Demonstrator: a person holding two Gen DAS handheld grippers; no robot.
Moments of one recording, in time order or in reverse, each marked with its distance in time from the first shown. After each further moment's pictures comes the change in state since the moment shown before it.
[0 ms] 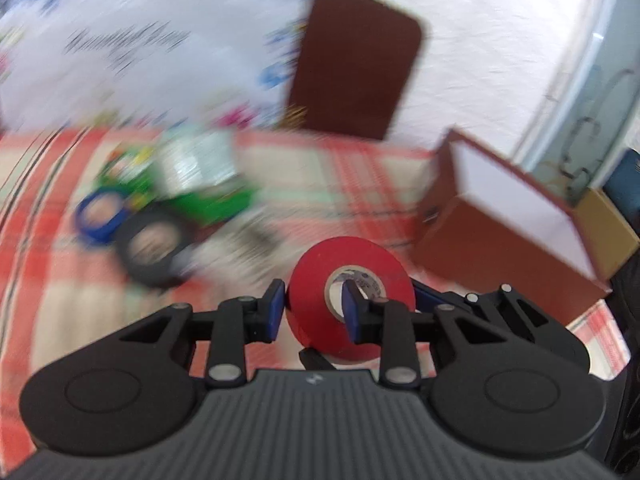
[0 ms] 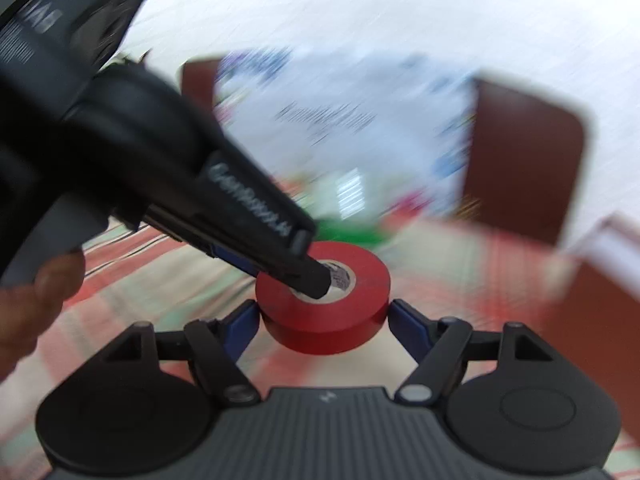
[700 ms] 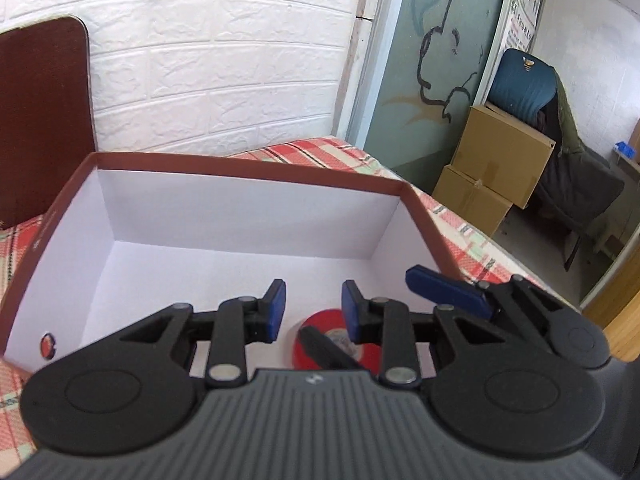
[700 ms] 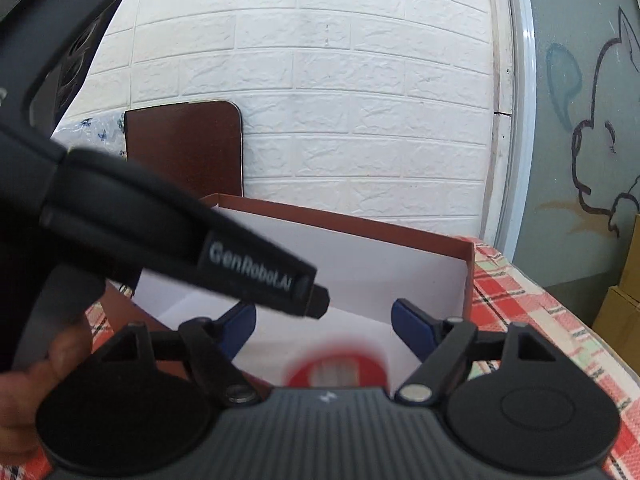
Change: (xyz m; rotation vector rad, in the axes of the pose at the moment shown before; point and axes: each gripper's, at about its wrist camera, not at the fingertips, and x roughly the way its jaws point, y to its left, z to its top) left arm 0.125 -0.232 0.027 0.334 0.031 -0.261; right arm -0.054 -0.259 -0.038 0.328 -0.012 -0.439
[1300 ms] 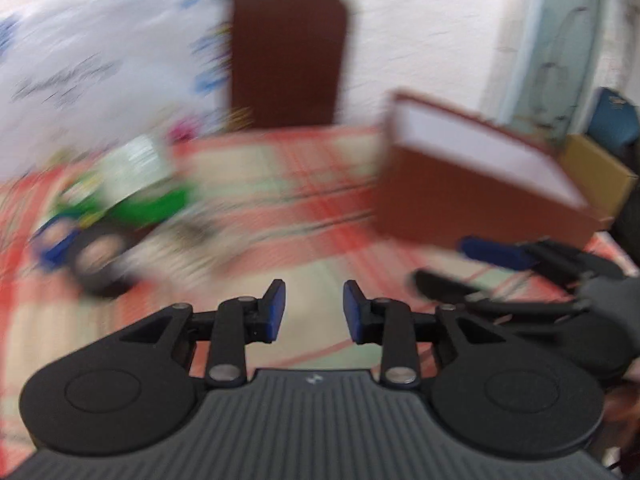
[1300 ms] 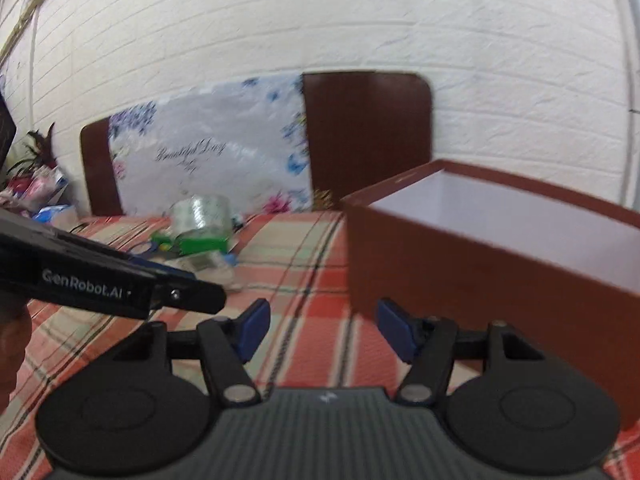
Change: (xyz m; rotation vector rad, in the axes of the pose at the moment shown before) left arm -0.156 0.161 -0.137 -0.195 -0.016 0.343; right arm -0.038 0.145 -0.042 -0.083 0.077 0.350
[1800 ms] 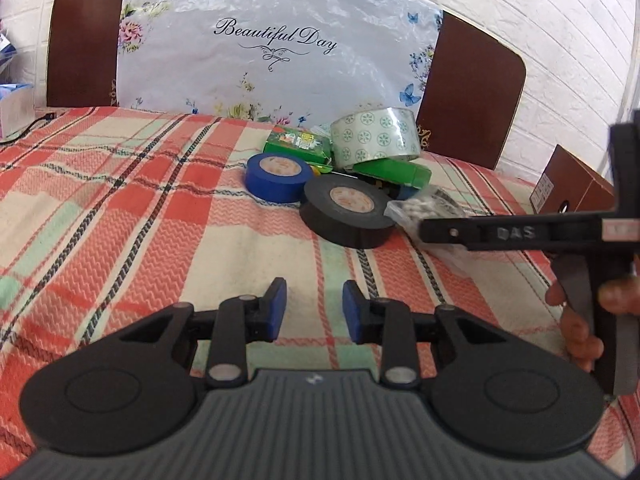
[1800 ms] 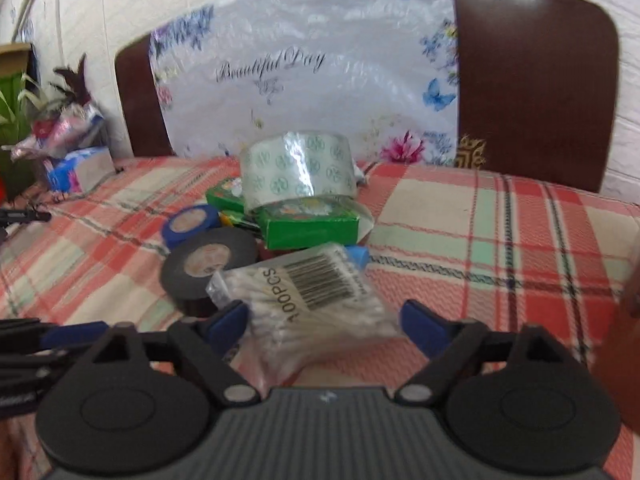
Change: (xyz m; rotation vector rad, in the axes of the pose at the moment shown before) left arm -0.013 0.126 -0.054 -0.230 -0.159 0.160; right arm 0.157 0.098 0.030 -0.082 0.219 0.185
